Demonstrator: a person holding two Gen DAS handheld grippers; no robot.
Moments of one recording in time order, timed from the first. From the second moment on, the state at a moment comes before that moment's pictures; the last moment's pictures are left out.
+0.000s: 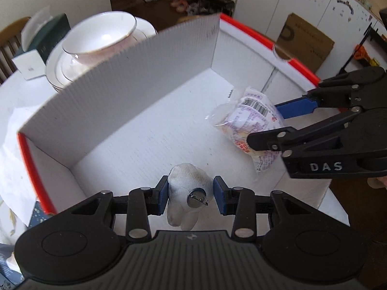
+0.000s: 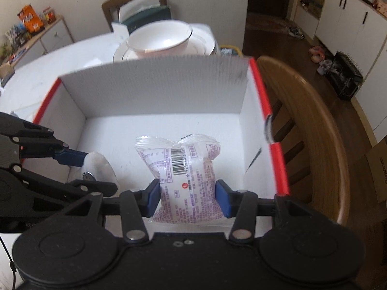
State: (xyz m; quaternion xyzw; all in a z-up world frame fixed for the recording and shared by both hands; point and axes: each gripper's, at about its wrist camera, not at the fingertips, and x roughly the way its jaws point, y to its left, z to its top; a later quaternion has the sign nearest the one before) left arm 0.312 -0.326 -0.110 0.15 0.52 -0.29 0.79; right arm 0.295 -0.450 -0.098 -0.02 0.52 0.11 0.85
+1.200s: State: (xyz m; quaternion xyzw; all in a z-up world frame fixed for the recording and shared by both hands) left arm 0.313 -0.315 -0.109 0.11 0.56 -0.29 0.77; right arm 0.297 -0.447 -0.102 -0.01 0.53 0.14 0.83
